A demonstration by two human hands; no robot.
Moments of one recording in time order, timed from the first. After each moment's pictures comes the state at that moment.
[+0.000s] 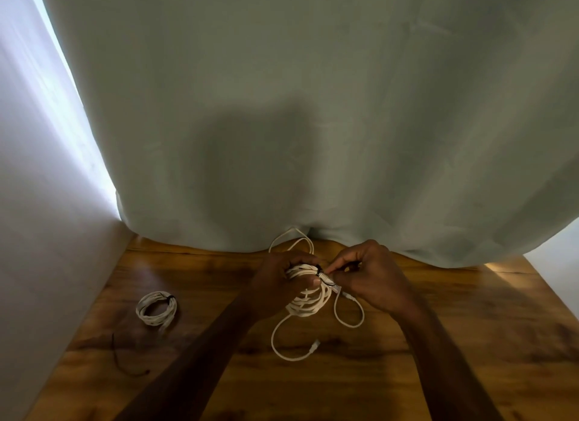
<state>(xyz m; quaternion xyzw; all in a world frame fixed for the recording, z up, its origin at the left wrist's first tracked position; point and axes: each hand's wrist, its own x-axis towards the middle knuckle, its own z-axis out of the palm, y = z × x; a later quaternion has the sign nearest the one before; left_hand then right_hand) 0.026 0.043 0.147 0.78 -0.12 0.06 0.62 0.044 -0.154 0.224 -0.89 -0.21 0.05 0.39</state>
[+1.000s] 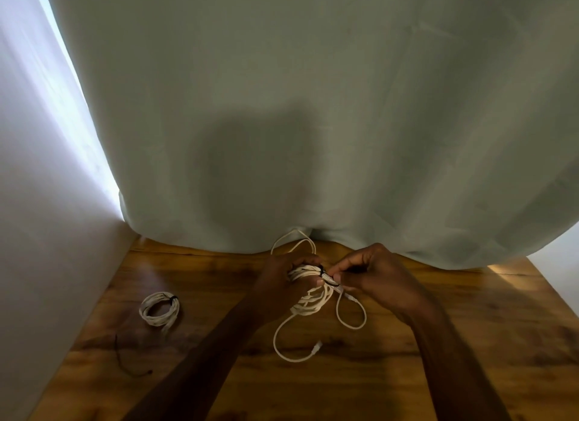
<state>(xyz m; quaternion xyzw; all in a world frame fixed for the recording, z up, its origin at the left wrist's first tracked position) 0.014 0.036 0.161 0.79 -0.10 0.08 0.60 0.042 -0.161 0.229 -0.86 -0.15 0.15 0.46</state>
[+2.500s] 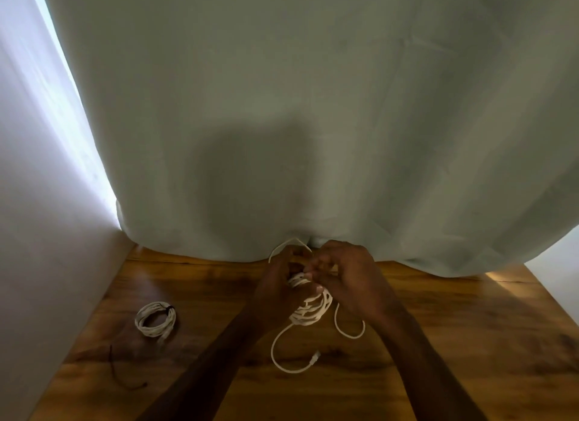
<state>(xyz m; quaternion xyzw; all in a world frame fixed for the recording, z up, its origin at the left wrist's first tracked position) 0.019 0.030 0.157 0.72 -0.09 0.06 0.69 0.044 -0.128 0.224 -0.91 -0.28 -0.05 0.30</state>
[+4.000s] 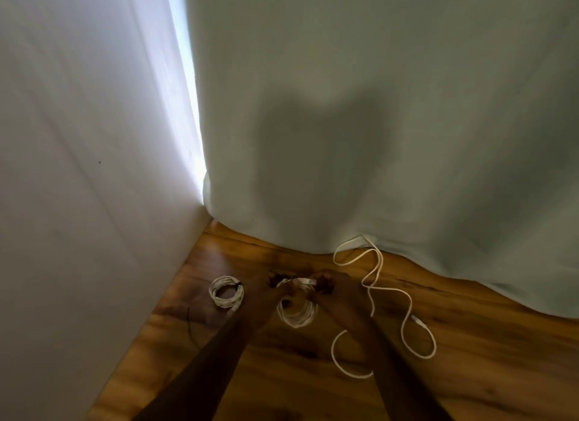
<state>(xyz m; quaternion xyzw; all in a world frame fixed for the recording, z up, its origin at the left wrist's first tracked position) -0.005 0.171 0.051 0.63 0.18 0.02 0.75 0.061 -0.002 0.085 -0.84 -0.18 0.17 0.48</state>
